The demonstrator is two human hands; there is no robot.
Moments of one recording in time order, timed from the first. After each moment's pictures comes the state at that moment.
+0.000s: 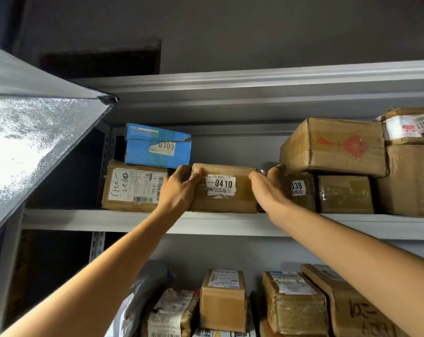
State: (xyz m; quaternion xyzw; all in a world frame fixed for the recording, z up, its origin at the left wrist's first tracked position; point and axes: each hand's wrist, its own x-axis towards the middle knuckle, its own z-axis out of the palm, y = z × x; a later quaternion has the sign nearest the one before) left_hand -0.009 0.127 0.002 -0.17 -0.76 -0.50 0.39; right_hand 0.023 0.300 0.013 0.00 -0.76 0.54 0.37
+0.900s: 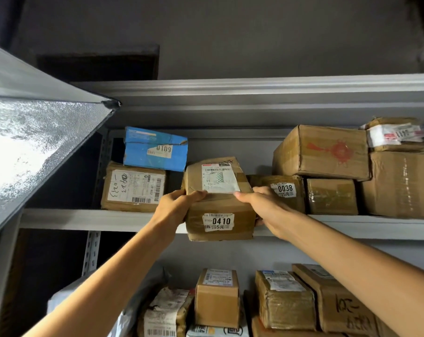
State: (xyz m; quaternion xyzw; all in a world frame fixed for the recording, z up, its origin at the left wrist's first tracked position) left_hand 0.023 0.127 -0.027 -0.18 -0.67 -0.69 0.20; right_hand 0.037 0.310 -0.011 0.08 -0.78 0.59 0.22
